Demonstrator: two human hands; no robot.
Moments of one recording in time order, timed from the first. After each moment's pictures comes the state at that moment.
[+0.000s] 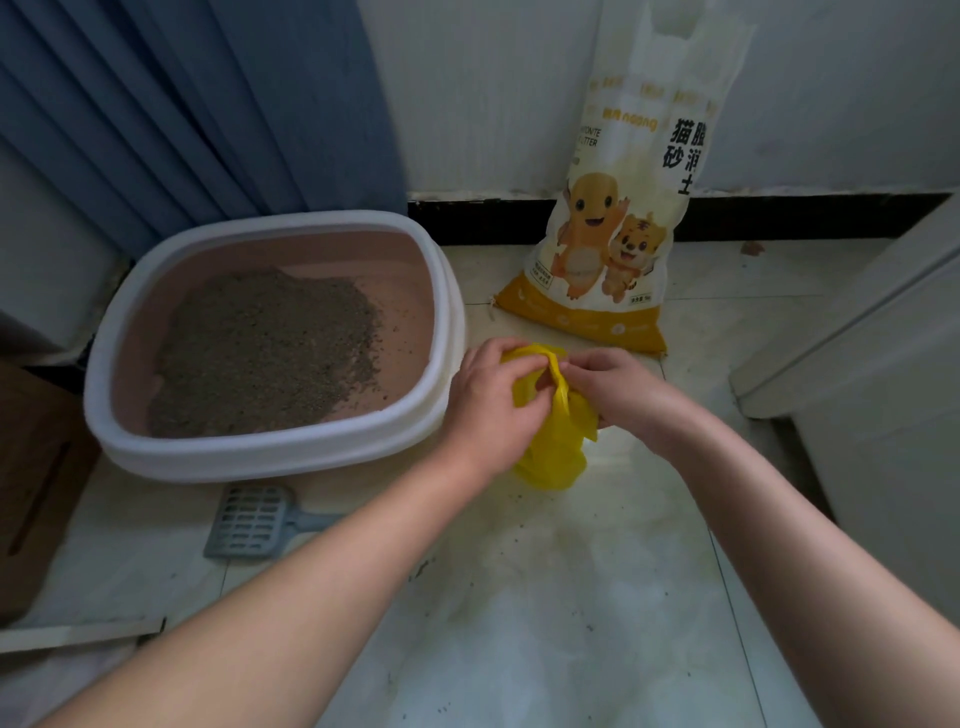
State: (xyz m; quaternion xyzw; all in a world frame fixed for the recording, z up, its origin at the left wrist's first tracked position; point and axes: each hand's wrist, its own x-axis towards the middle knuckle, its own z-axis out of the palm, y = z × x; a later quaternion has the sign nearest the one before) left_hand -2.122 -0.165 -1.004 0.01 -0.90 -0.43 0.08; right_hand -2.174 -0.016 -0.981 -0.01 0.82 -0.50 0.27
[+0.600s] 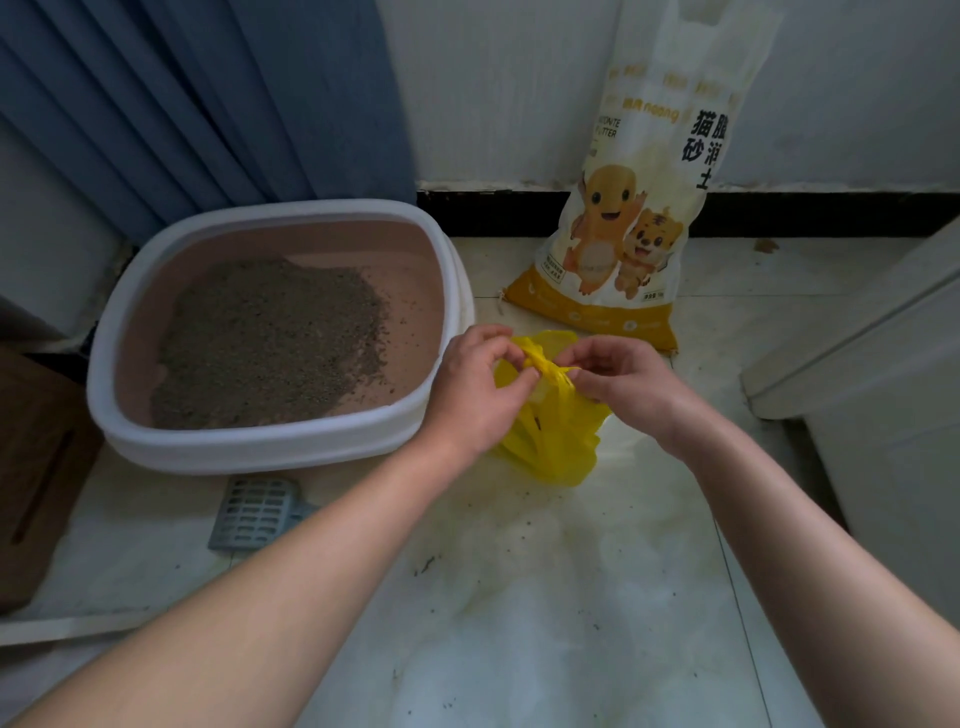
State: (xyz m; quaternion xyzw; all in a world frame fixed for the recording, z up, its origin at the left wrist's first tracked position) left_hand -2.133 -0.193 -1.005 0.05 -0.88 -0.46 0.07; right_hand -2.179 -0.011 -0.992 -0.06 0.78 -0.58 0.24
